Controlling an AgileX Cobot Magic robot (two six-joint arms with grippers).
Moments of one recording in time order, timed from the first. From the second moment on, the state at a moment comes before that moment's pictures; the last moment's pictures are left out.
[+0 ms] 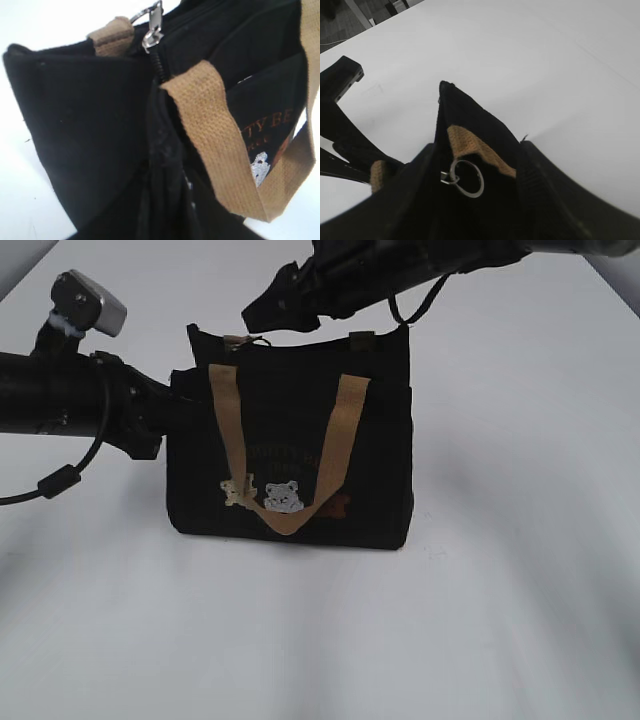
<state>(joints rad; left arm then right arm) -0.18 1.69 -0.84 -1.73 0.61 2.30 0.35 2.11 -1.71 1.15 0.73 -1.24</state>
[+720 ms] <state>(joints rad) -0.18 1.69 -0.84 -1.73 0.60 2.30 0.38 2.10 -1.71 1.03 0.76 -1.17</state>
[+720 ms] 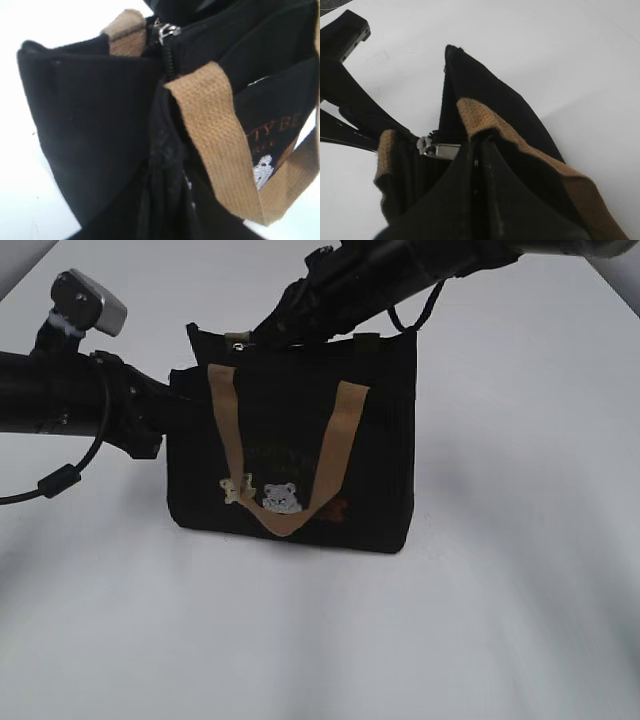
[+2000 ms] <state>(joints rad) -0.18 1.70 -0.85 -1.74 0.57 2.30 0.33 2.01 -1.71 1.03 0.85 -0.93</state>
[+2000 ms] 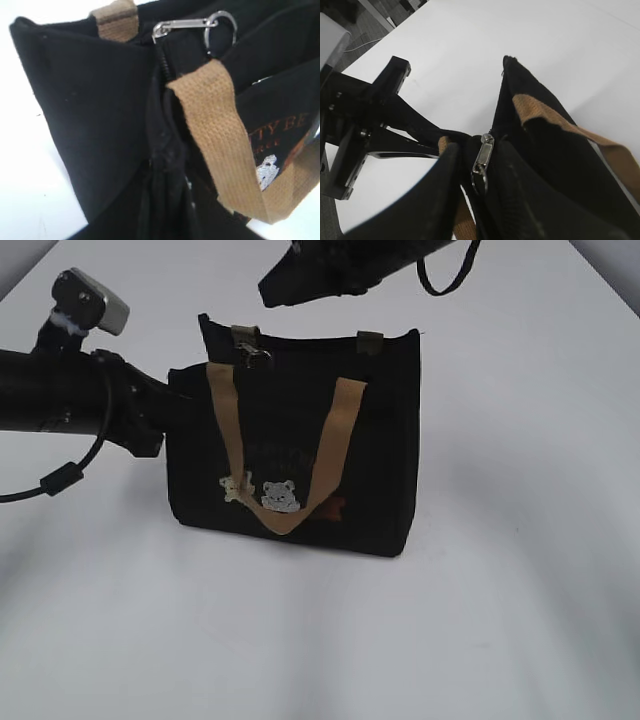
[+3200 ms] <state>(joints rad) -0.18 1.70 -0.85 -1.73 0.57 2.30 0.44 2.06 -1.71 0.88 0.78 -1.09</state>
